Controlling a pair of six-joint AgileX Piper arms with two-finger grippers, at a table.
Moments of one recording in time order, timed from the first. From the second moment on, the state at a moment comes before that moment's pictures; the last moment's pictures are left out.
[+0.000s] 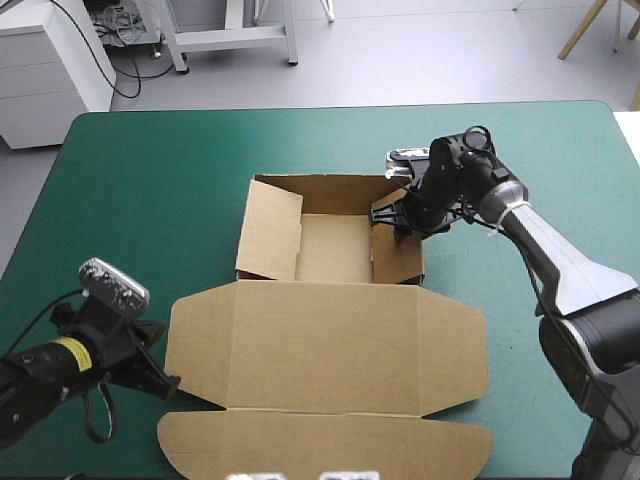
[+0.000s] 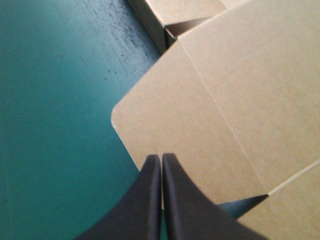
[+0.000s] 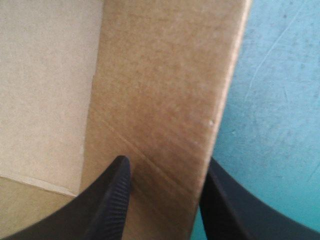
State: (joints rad) left arm -0.44 0.73 -0.87 0.01 1.06 0.11; right arm 0.36 1.86 -1.67 0.12 1.15 0.12
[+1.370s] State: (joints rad) left arm -0.44 0.40 -0.48 0.01 1.02 0.11; right arm -0.22 1.90 -1.74 0.00 1.21 0.02
